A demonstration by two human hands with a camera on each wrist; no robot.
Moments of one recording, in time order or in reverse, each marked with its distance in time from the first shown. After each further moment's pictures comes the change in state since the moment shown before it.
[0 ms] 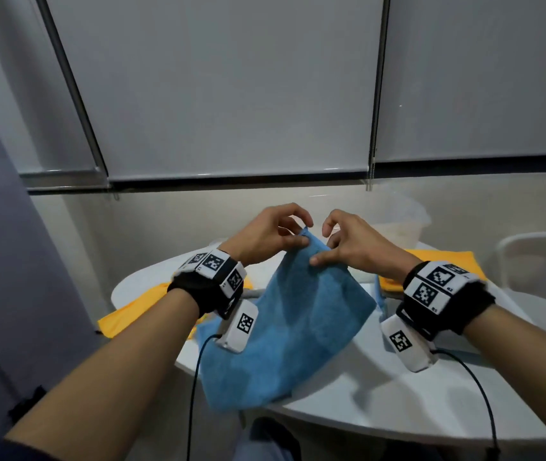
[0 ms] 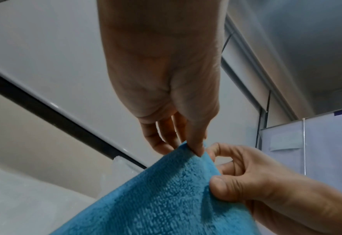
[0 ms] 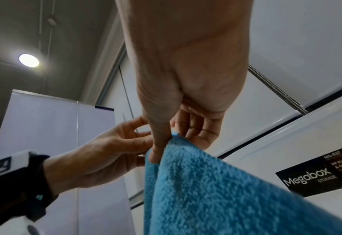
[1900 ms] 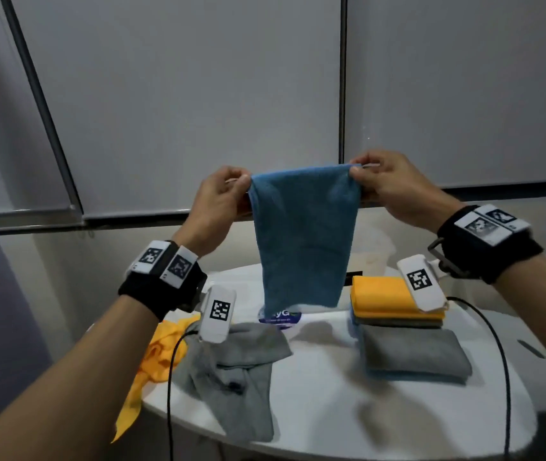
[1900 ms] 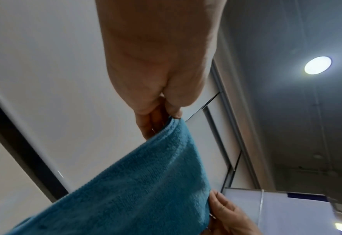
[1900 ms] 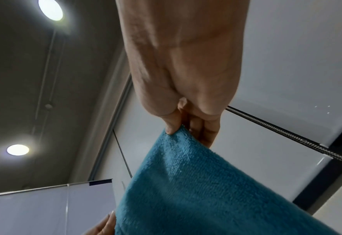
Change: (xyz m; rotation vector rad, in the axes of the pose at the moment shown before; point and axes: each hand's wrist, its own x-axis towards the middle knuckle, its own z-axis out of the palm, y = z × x) left_hand 0.015 0.087 -0.049 -0.384 0.440 0.098; right_hand -0.005 -0.058 -0.143 0.376 0.307 -0.102
